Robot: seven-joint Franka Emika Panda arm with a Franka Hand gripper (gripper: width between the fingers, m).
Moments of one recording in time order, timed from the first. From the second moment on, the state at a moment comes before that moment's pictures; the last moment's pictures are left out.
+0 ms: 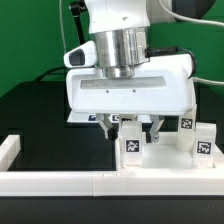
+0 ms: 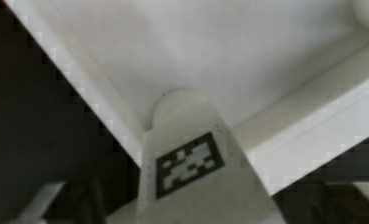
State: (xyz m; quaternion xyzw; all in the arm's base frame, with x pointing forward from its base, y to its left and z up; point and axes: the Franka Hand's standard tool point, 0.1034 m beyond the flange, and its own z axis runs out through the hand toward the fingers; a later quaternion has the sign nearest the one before) arm 0.623 0.003 0.068 -0.96 0.28 -0.03 0.07
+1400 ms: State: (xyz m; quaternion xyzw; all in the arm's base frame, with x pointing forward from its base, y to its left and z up) arm 0.626 0.007 0.065 -0.62 0.78 0.04 0.10
